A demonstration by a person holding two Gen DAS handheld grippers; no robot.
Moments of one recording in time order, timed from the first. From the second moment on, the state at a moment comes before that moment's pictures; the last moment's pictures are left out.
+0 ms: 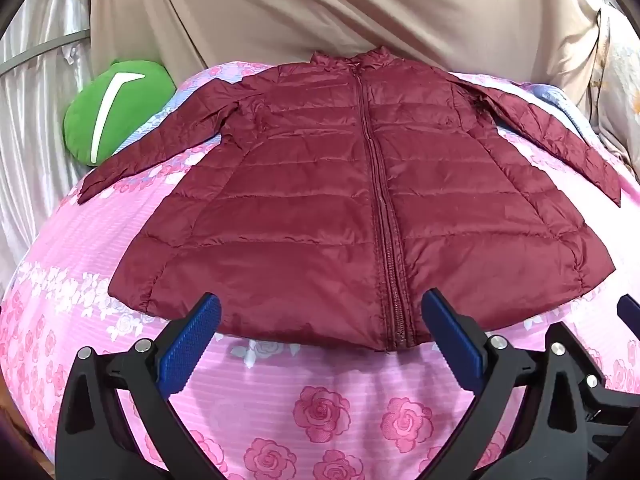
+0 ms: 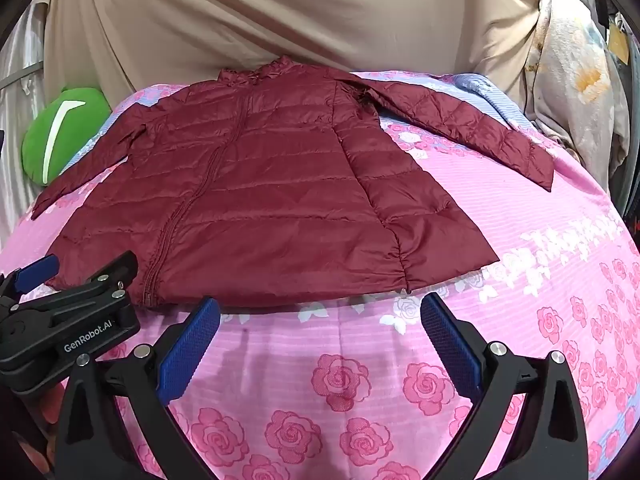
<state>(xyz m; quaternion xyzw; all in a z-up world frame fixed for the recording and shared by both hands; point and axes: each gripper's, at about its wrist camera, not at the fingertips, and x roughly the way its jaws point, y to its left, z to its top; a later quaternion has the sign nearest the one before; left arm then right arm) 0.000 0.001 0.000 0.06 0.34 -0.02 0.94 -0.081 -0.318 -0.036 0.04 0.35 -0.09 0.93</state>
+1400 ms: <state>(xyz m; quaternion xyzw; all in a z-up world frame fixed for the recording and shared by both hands) 0.002 0.003 -0.012 0.06 0.35 -0.02 0.93 -0.076 -0.314 -0.042 0.03 0.36 -0.10 0.93</state>
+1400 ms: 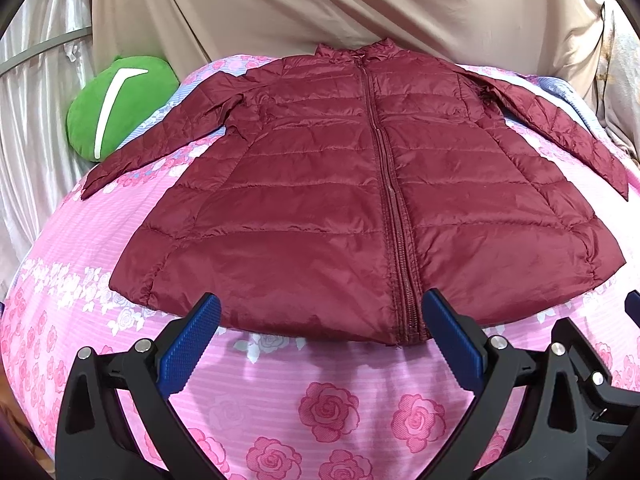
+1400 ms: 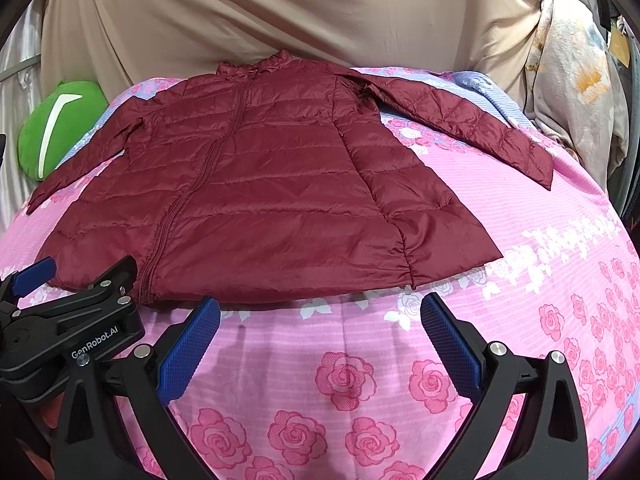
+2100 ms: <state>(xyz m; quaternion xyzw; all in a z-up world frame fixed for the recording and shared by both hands) 0.002 0.007 -0.012 0.06 0.36 -0.01 0.93 -0.077 -0.312 -0.044 0.03 0.36 -0.10 0.93</state>
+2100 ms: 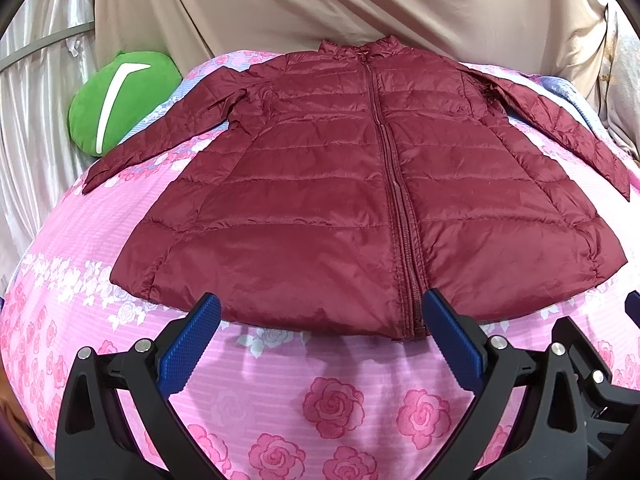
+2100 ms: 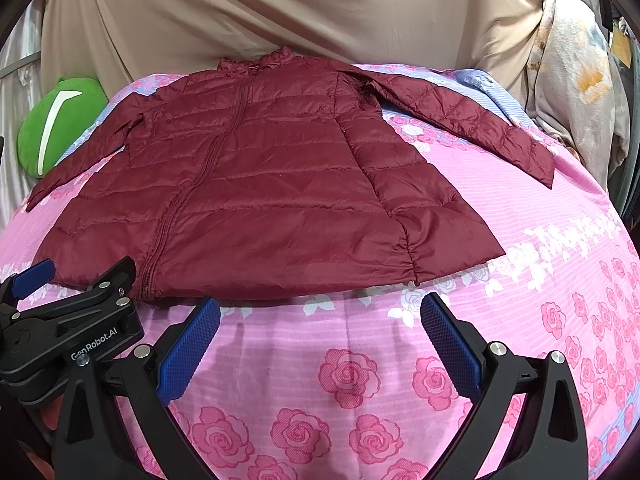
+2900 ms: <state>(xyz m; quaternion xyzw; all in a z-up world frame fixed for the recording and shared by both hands) 0.012 0.001 -0.010 0.06 0.36 -0.01 0.93 -0.064 -0.314 -0.034 0.02 0.36 -0.10 0.93</state>
